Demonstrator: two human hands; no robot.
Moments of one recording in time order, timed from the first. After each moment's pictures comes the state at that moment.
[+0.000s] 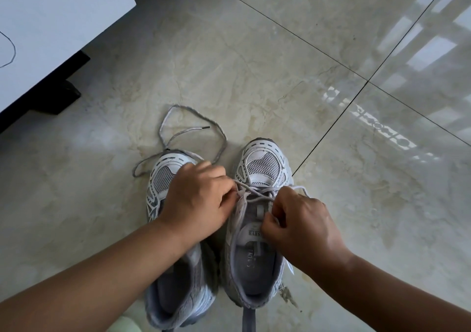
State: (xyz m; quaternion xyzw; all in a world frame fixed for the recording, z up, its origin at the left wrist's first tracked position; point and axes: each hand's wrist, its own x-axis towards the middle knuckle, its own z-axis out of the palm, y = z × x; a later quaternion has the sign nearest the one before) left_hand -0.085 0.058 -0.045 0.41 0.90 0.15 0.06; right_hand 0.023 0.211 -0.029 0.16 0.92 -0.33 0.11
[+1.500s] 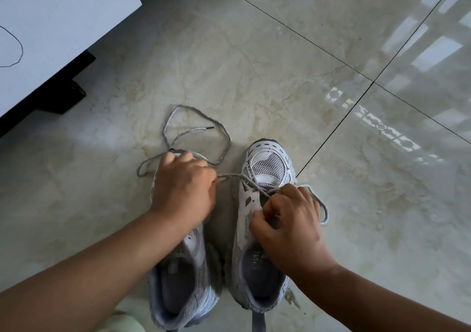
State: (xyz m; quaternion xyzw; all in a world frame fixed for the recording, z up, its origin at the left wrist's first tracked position) left_hand -0.100 0.050 -0.043 0.35 0.93 0.03 0.06; right_hand 0.020 0.187 -0.047 0.21 0.91 -0.37 -0.01
